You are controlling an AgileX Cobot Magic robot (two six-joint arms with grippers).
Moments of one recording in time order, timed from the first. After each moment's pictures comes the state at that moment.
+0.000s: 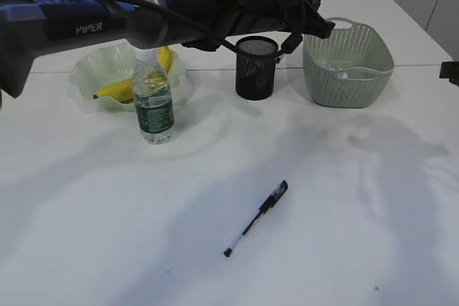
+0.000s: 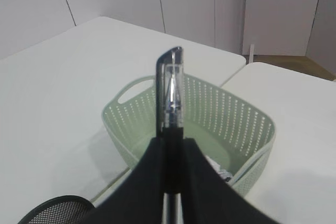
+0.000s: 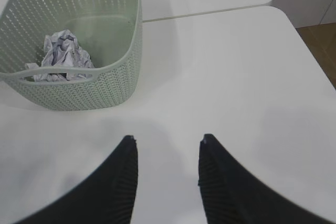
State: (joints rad) left arm -0.67 2.34 -2.03 -1.15 0.01 1.27; right arm -0.16 1.56 -0.86 0.11 -0.05 -0.09
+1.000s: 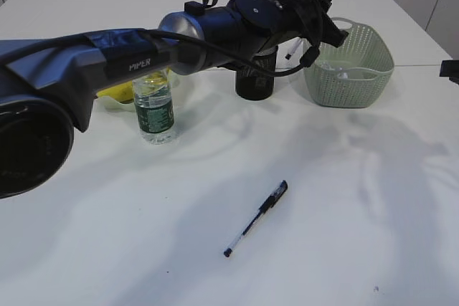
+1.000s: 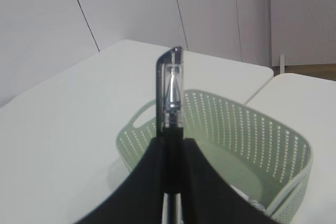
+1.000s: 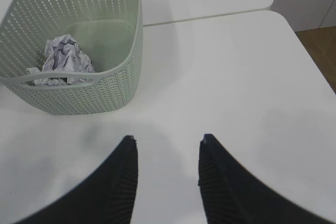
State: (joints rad) left arm -0.71 2.50 -2.23 -1.06 -0.11 1.27; right arm -0.16 1.56 -0.86 0.11 -0.06 -0.09
